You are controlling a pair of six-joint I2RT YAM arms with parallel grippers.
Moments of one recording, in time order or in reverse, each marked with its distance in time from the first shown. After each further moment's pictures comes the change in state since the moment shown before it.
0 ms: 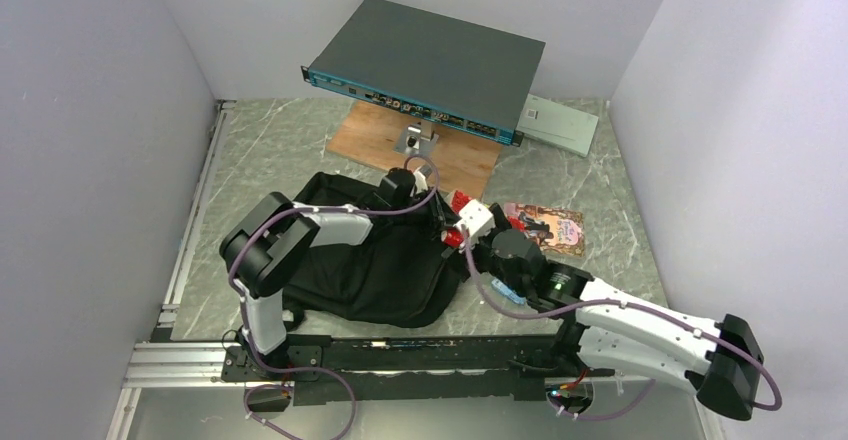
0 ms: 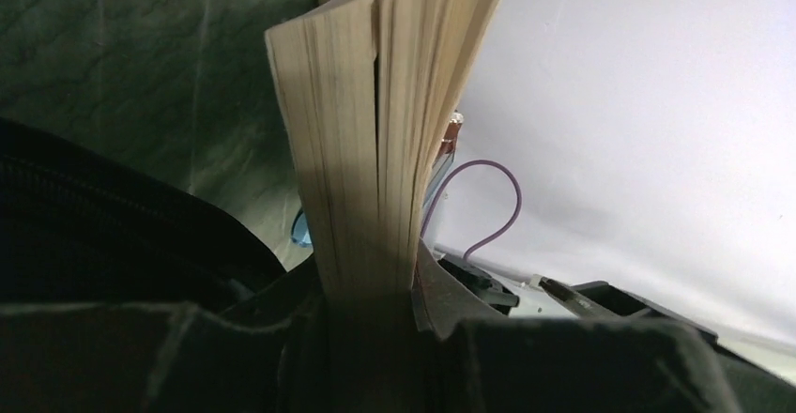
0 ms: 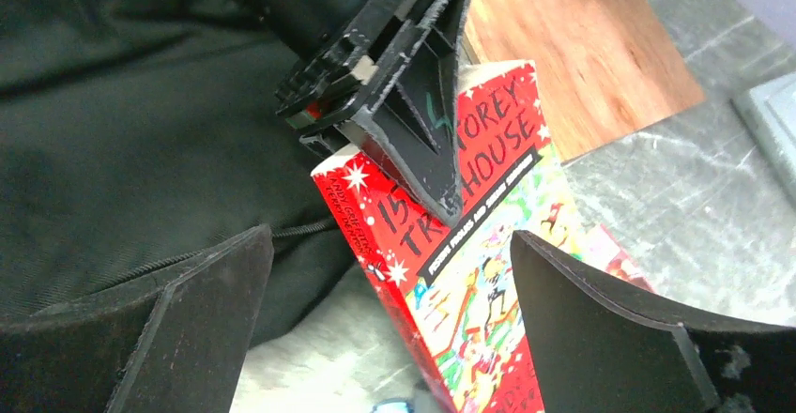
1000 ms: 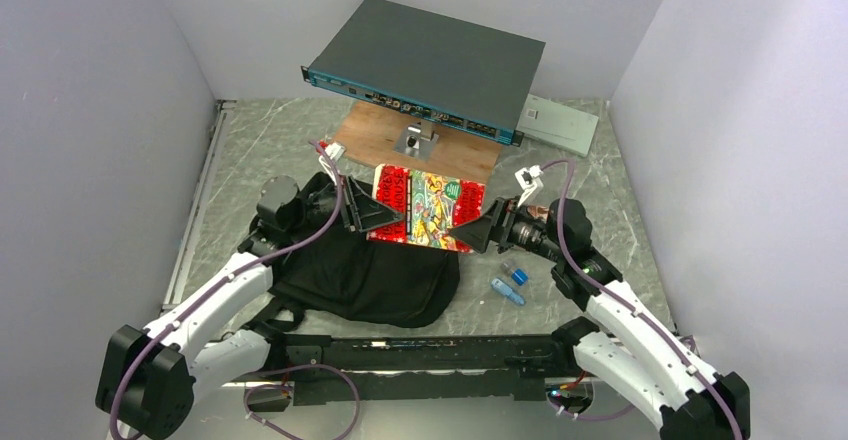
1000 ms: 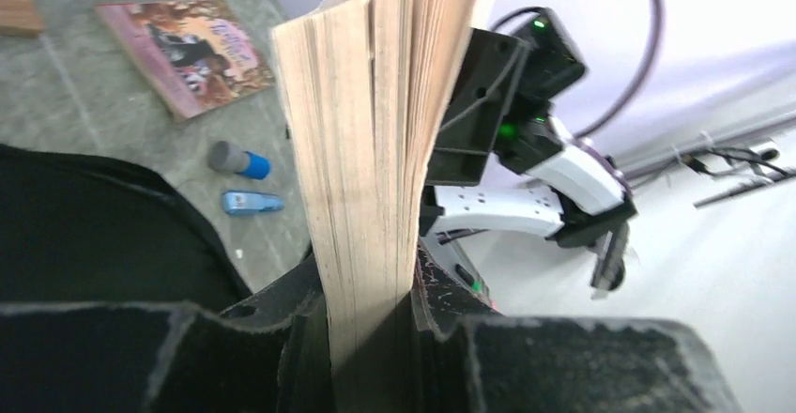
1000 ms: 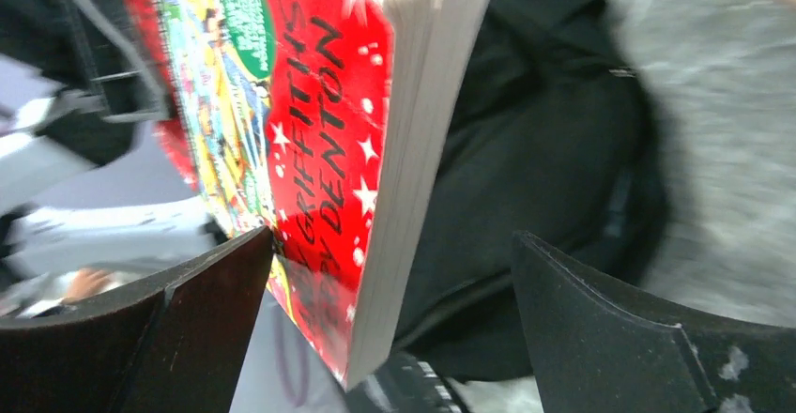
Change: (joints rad) left arm 0.297 -0.867 -0.366 -0.007 0.267 0.303; right arm -0.511 -0.118 0.051 -0.015 -0.770 0.868
